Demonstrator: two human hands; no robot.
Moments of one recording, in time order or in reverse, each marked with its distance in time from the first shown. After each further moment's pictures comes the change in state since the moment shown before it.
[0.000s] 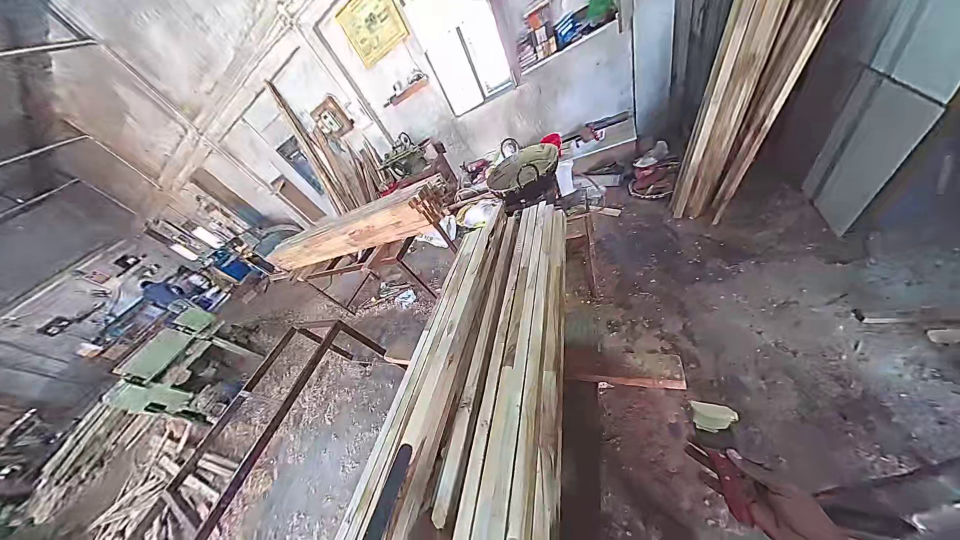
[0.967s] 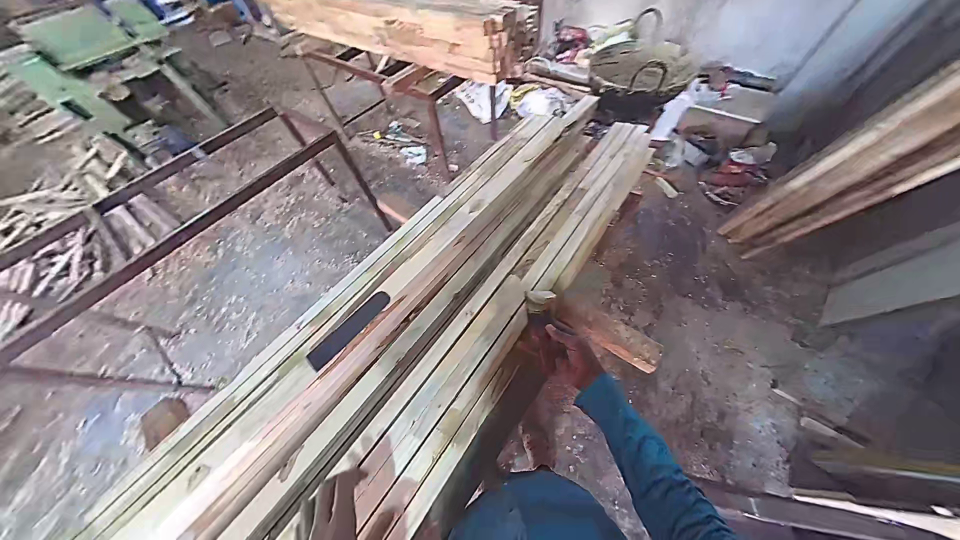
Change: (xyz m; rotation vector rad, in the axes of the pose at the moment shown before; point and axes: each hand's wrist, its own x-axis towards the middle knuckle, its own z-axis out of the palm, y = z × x) left_hand -0.184 -0.084 0.069 -0.070 0.483 0.214; right_hand 0.068 0.071 0.222 -0.453 -0.546 0.250
